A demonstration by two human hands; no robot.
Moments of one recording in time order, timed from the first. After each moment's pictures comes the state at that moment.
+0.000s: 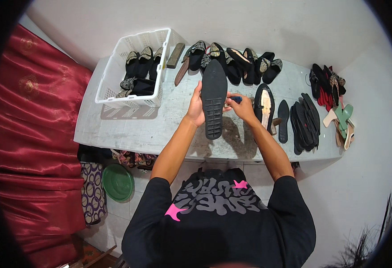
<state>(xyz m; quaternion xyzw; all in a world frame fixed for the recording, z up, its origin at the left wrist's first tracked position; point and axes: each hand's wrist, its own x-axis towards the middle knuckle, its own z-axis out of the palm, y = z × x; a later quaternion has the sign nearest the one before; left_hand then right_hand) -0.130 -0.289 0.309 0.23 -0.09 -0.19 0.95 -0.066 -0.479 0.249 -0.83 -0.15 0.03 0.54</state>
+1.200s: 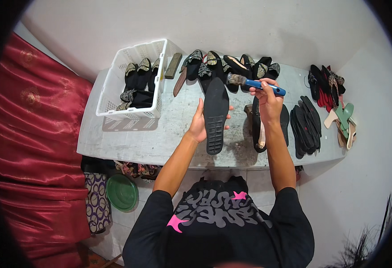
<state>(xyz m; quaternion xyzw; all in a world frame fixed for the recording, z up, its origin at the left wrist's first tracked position) -0.142 -0.302 0.299 0.24 -0.10 -0.21 0.94 -0.084 -0.504 0.380 -0.46 -0.12 -0.08 0.88</state>
